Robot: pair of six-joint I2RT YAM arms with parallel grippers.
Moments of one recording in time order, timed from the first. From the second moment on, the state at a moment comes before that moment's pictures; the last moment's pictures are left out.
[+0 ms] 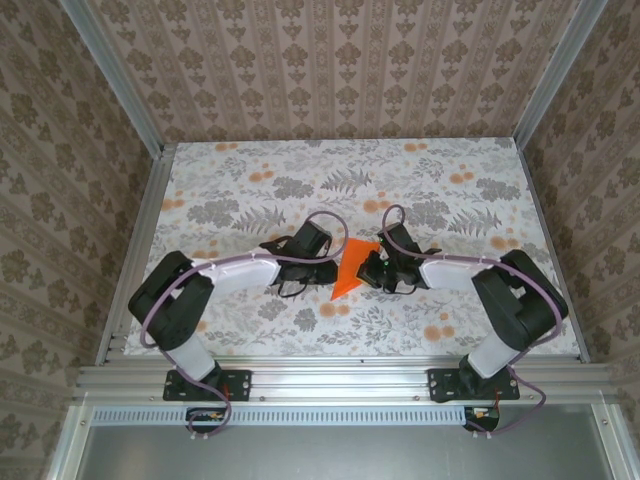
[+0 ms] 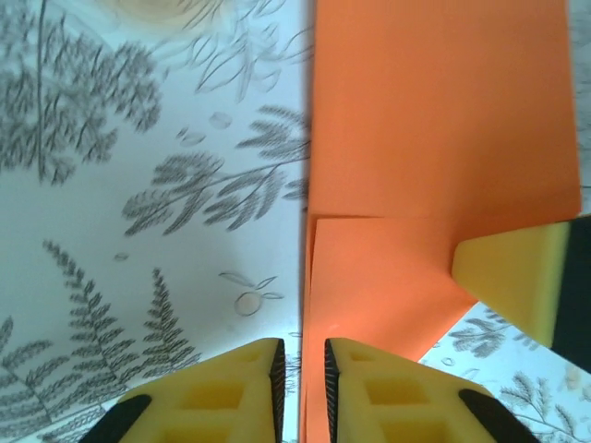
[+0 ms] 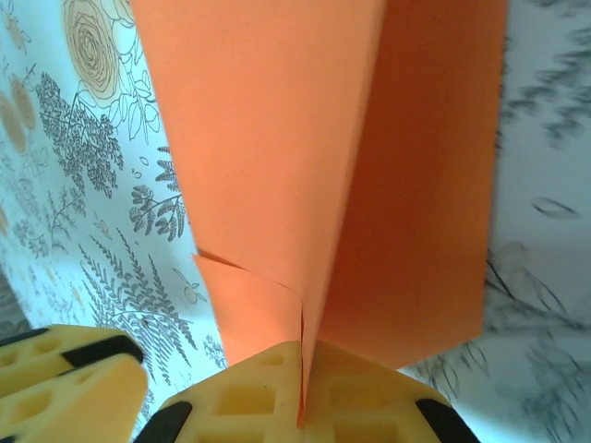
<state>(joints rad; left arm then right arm) -0.84 1.64 0.91 -0.24 0.15 -0.64 0.52 1.60 0.71 -0.09 -0.33 1.06</state>
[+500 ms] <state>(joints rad) -0.92 1.57 0.71 0.16 0.26 -0.33 0.54 1.49 0.81 -0.44 -0.14 1.18</state>
